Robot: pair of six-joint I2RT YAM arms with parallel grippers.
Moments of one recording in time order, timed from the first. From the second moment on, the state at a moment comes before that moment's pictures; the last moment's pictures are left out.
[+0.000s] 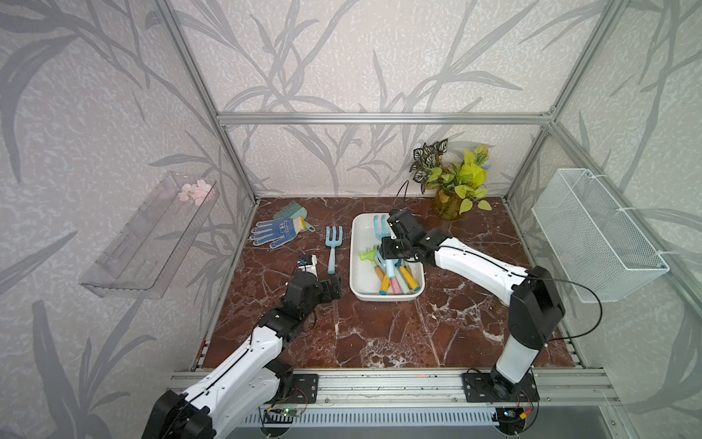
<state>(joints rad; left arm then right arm) -0.43 0.88 0.39 -0.08 -0.12 -0.49 0.68 1.74 1.43 -0.54 0.02 0.54</state>
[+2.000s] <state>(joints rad) -0.43 1.12 0.52 -0.10 -0.02 -0.46 0.24 2.11 1.52 -0.67 -0.06 0.26</state>
